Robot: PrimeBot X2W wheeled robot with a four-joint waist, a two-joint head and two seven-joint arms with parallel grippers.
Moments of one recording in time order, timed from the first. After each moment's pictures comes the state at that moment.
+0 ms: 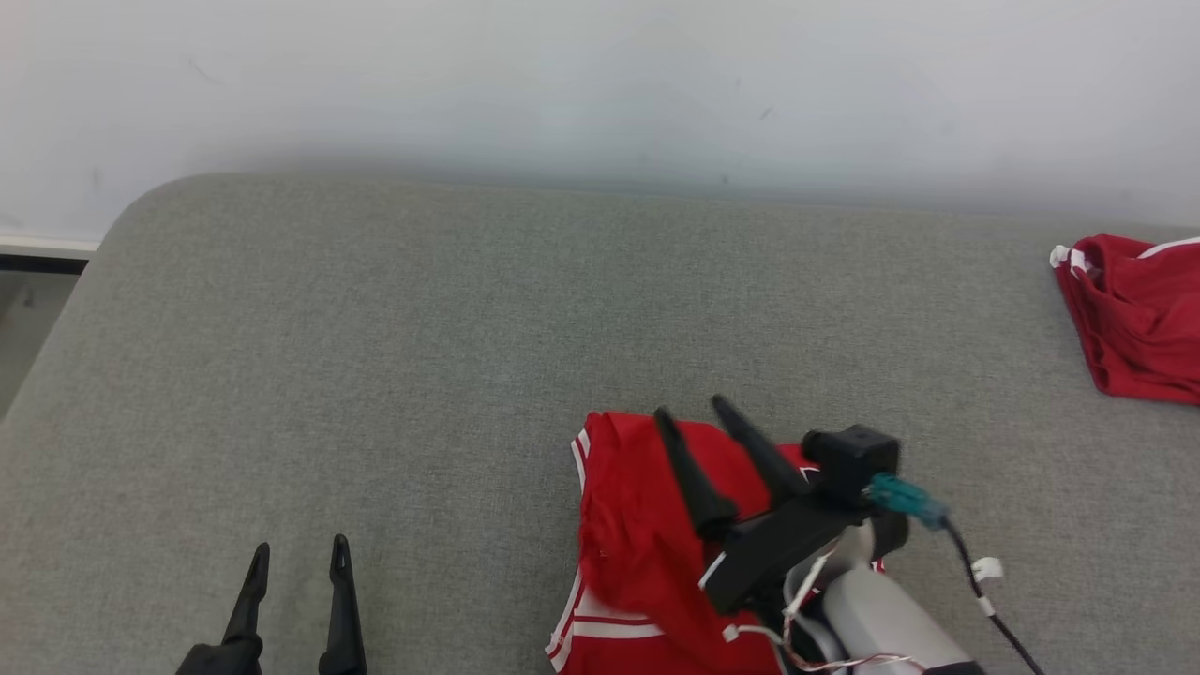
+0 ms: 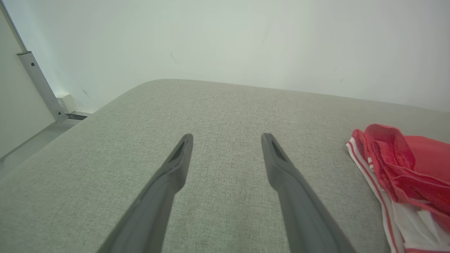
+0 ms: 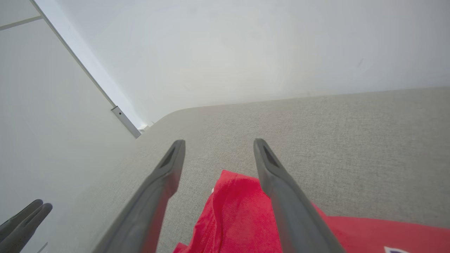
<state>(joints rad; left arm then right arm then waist) -0.01 0.05 0.00 0.21 -0.15 -0.03 -0.26 -0.40 -0.05 0.41 0.47 0.50 0.13 -0.14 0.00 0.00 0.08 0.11</state>
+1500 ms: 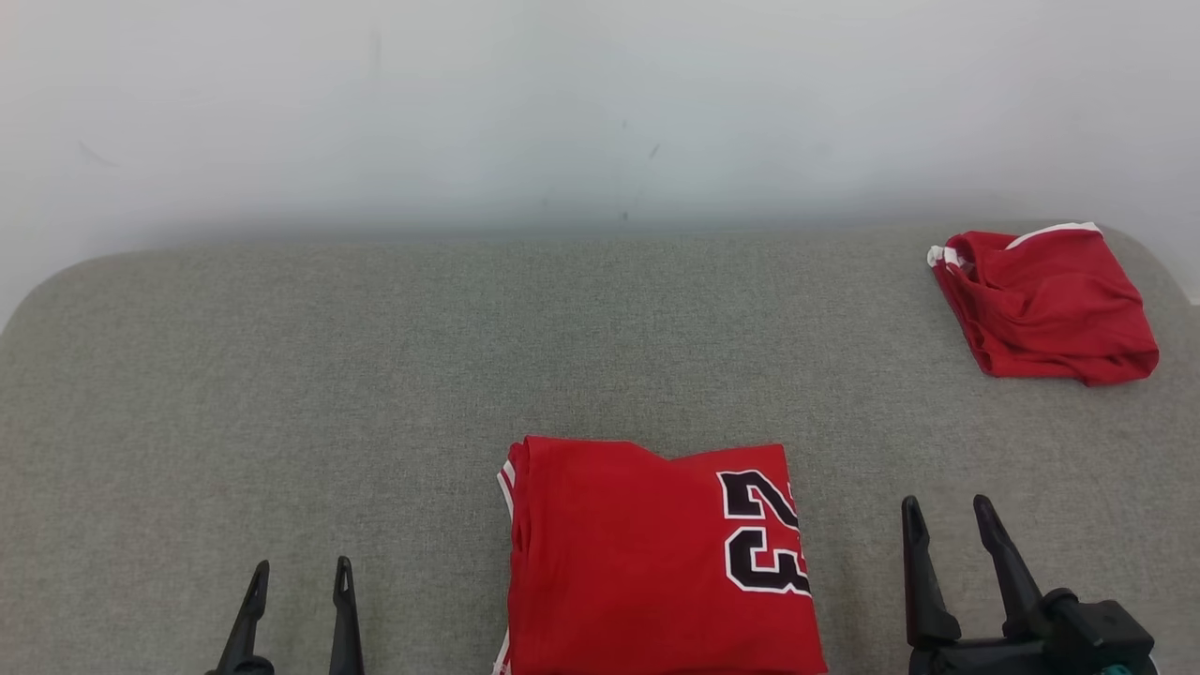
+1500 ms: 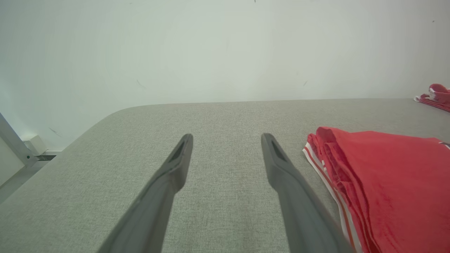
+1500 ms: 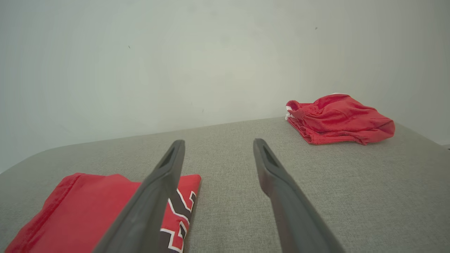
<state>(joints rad) 0.06 0.05 0.01 0.15 -0.05 -0.03 -0.26 0.04 -0.05 -0.04 0.11 0.18 0.13 -0.26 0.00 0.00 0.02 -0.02</state>
